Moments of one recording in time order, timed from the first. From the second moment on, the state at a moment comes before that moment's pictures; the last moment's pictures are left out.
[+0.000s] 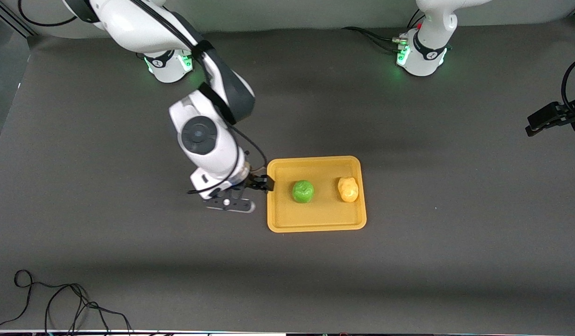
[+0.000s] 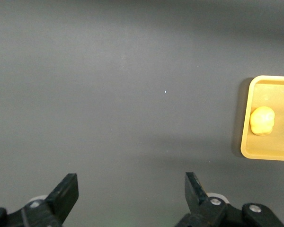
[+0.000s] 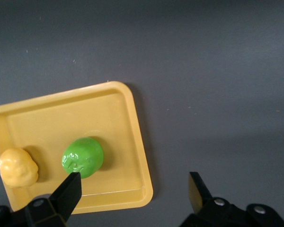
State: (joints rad) left arm 0.17 -0.01 -0.13 -1.57 0.03 1.55 -0.07; right arm 0.51 0.55 0.02 -1.37 0.08 1.97 0.70
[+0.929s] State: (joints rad) left arm 0.16 -0.01 -0.14 -1.57 0.03 1.54 -0.07; right arm 0.40 0.12 -0.22 -1.58 0.05 1.68 0.32
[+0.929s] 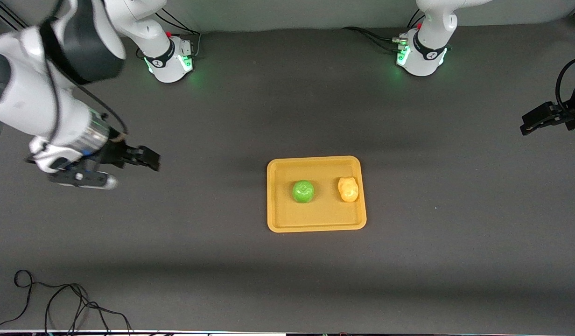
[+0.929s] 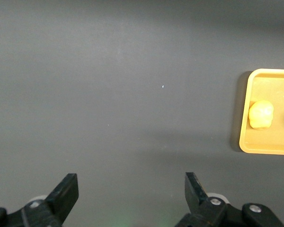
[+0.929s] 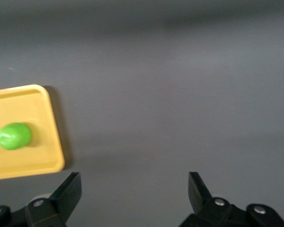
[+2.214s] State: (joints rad) left arm 0.16 0.00 -0.14 -1.57 0.02 1.54 -0.07; right arm -0.03 -0.02 0.01 -1.58 0.00 1.54 0.01
